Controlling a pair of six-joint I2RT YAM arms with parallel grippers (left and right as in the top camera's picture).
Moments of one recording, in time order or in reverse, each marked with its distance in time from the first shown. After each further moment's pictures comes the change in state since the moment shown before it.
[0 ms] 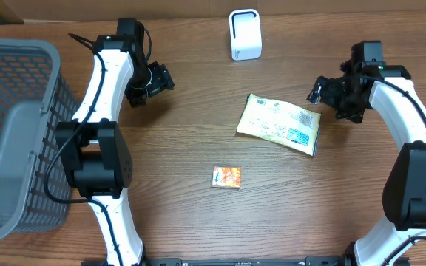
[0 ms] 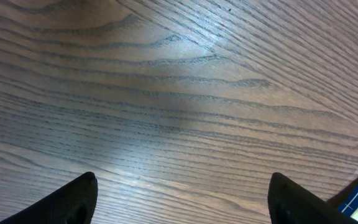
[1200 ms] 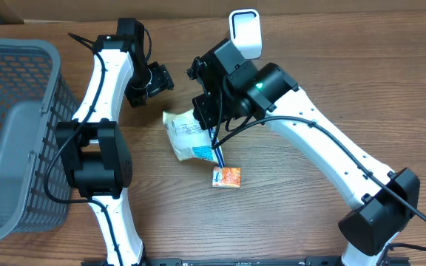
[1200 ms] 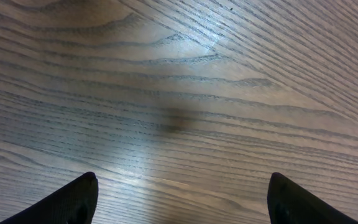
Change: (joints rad) left arm 0.000 0.000 0.000 -0.003 -0.003 0.000; right arm 0.709 0.001 0.468 -0.198 -0.175 -0.109
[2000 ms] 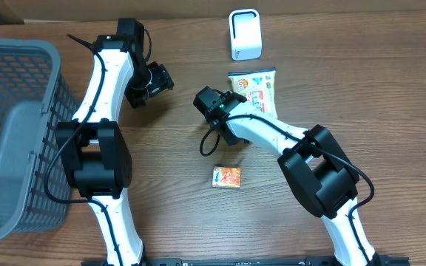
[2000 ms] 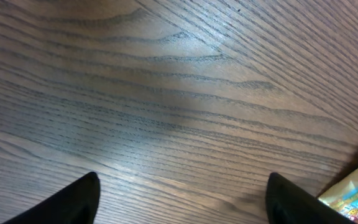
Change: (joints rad) left arm 0.000 0.000 0.000 -0.005 -0.001 -0.053; right arm 0.038 0.355 -0.189 0.063 0.816 -0.080
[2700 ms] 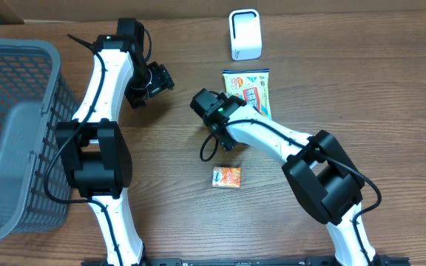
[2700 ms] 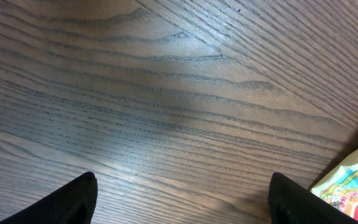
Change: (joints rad) left arm 0.000 0.000 0.000 0.000 0.000 -0.004; right arm 0.016 -0.048 -0.048 0.058 0.039 -0.096
